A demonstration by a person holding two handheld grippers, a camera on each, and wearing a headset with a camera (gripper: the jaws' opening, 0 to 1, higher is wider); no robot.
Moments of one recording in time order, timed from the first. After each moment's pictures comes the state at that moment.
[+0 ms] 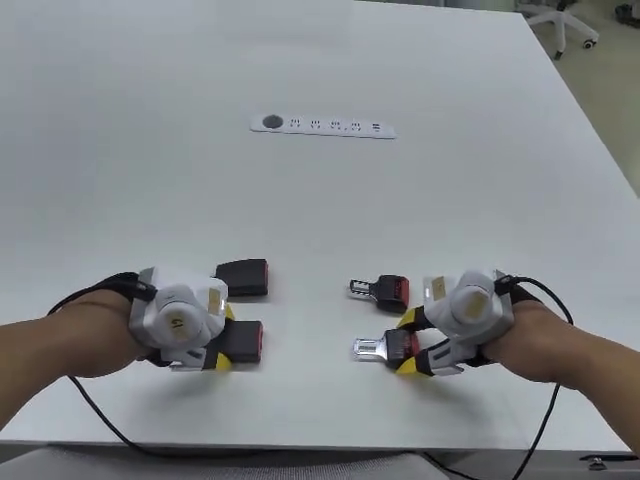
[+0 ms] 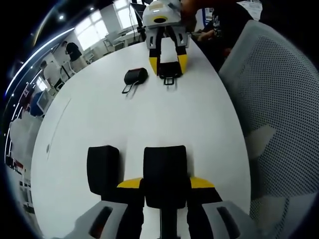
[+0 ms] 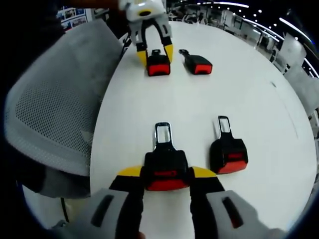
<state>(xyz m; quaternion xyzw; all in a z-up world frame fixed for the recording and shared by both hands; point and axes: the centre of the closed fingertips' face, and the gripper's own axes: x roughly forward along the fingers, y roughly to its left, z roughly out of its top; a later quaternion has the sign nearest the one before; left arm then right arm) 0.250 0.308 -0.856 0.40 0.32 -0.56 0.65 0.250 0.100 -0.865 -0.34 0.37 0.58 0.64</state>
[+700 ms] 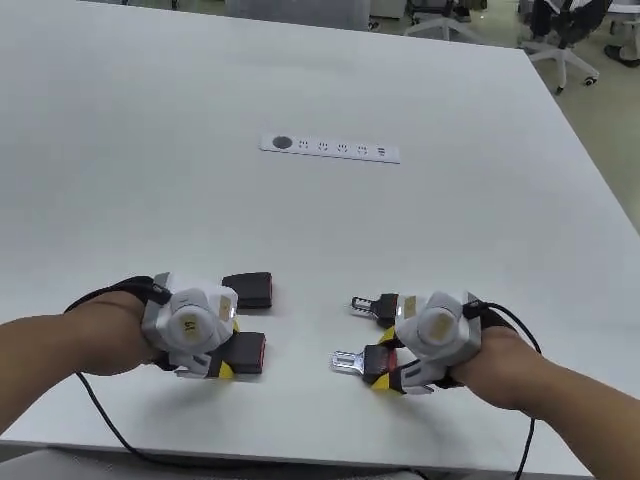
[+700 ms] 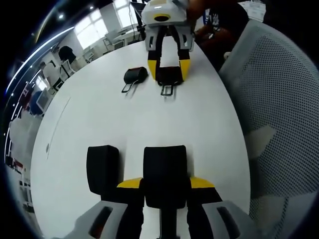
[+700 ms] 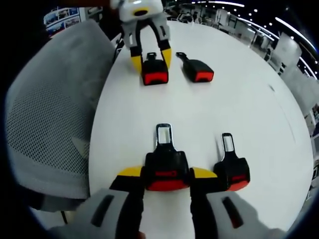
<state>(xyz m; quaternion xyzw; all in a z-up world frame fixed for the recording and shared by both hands) 0.250 0.309 -0.857 0.40 0.33 -0.56 0.65 0.248 0.135 -0.863 -0.35 0.36 0.56 0.66</state>
